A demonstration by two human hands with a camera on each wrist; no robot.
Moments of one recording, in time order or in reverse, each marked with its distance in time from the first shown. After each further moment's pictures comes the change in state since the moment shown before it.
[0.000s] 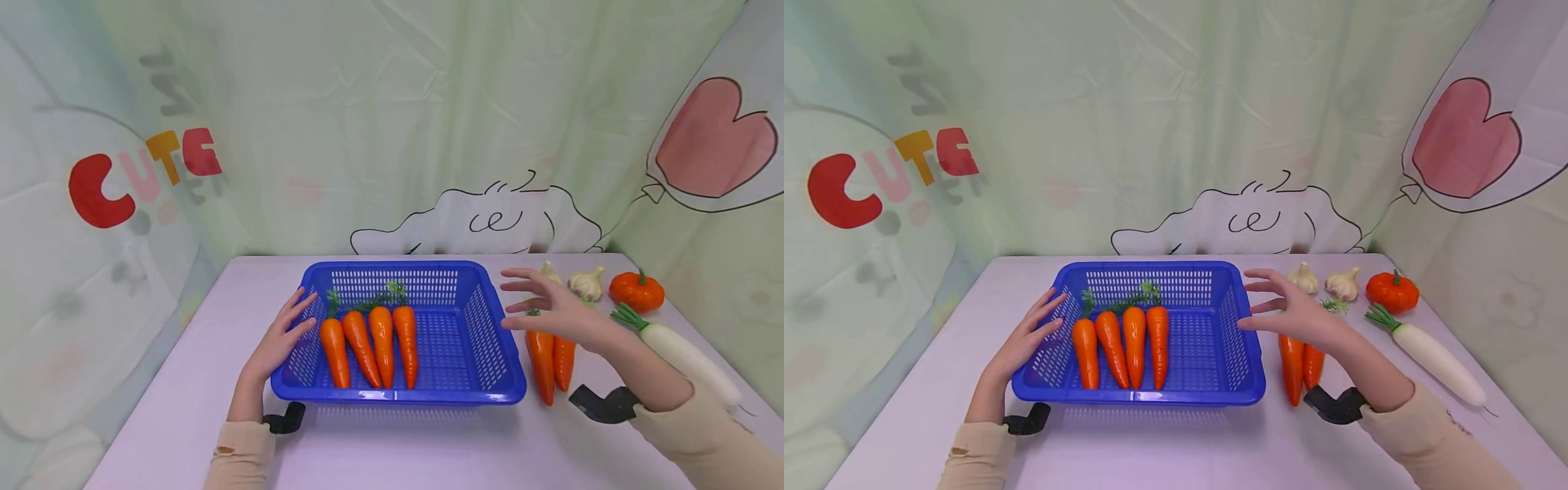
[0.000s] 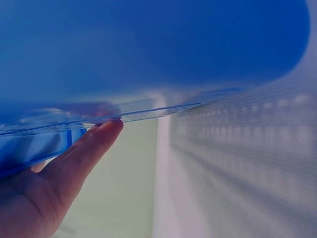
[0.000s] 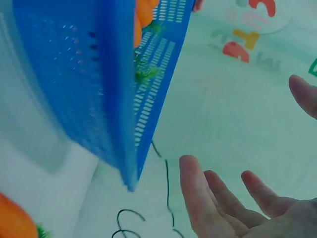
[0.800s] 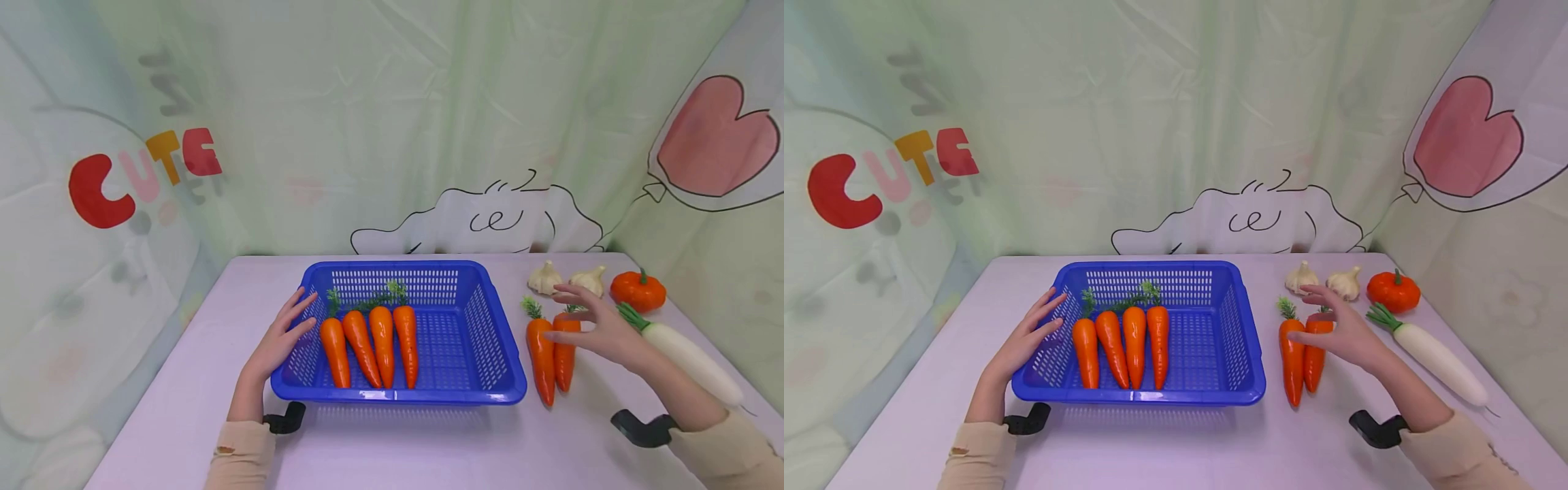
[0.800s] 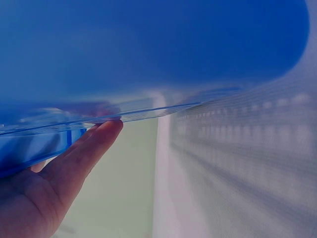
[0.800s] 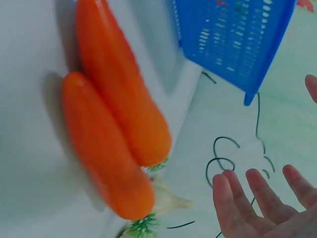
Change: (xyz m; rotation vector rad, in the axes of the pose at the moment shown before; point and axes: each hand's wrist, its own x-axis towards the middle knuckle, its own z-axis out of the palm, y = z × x) left_hand -0.012 0.034 -0.003 -0.011 -0.008 -0.030; right_hand -0.023 0.076 -0.020 -0.174 0.167 0.031
